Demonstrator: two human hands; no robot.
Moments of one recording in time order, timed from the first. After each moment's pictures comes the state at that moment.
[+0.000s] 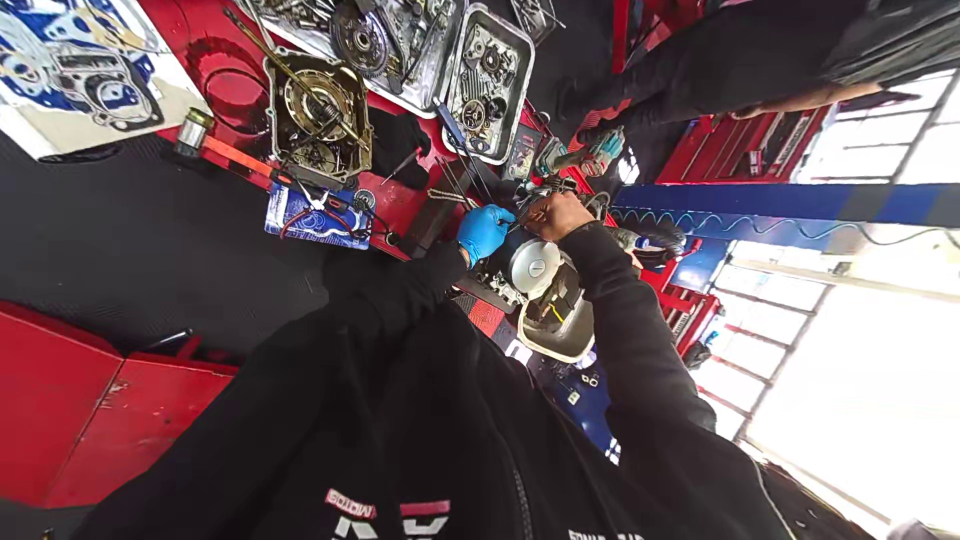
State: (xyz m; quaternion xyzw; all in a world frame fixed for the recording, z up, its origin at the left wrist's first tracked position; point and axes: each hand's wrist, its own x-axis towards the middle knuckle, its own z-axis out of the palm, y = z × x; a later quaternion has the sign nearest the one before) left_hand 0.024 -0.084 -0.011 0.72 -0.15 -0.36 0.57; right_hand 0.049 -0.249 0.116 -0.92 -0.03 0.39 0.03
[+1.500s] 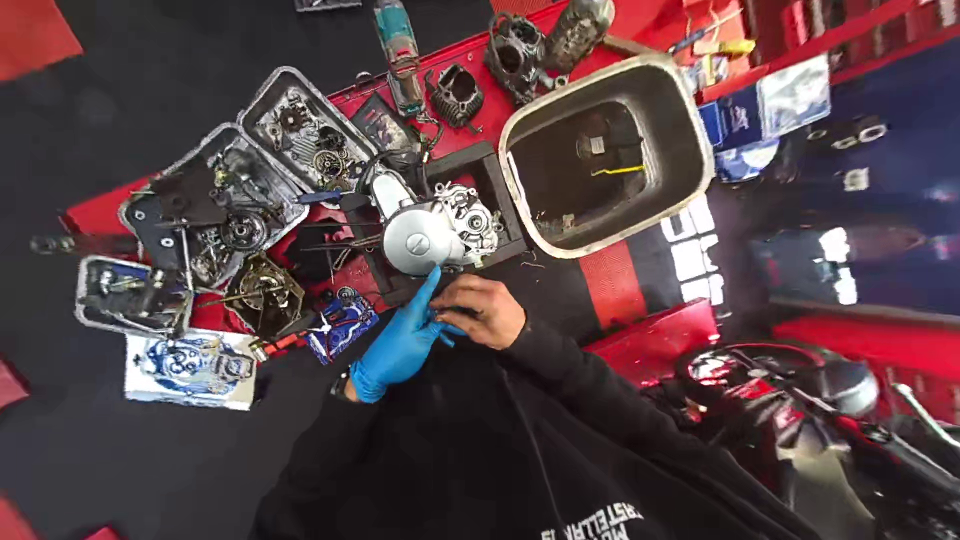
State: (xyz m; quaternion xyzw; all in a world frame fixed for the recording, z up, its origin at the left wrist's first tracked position) left_hand -0.065 -0.052 0.142 0.57 -0.32 -0.64 0.41; right_hand -0.220 -0.183 0.113 -0.81 0.11 -0.20 0.54
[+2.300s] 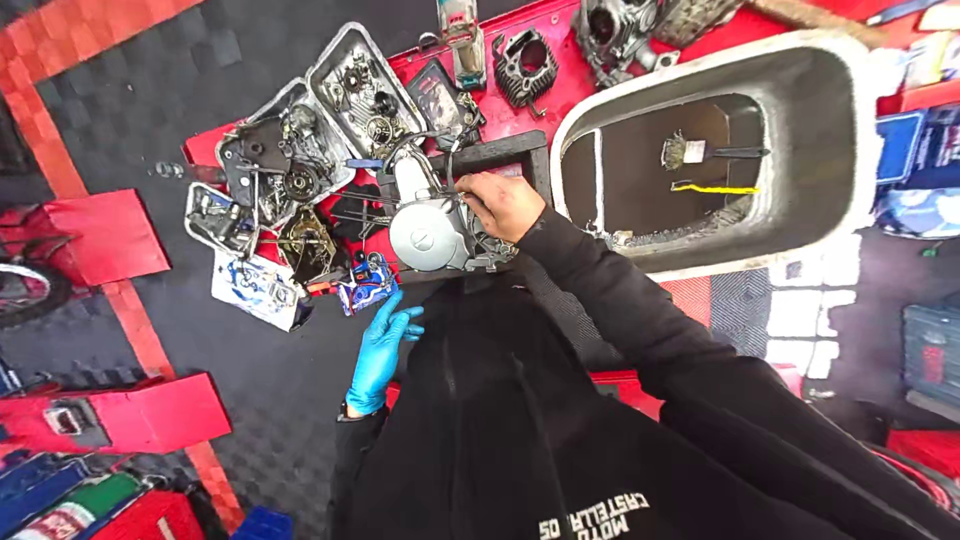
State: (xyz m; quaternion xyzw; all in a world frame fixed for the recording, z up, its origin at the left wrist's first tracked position) left_hand -0.122 -0.015 0.124 0.78 -0.02 -0.44 0.44; right_hand -0.151 -0.350 0.049 -0.90 0.00 -0.18 0.40
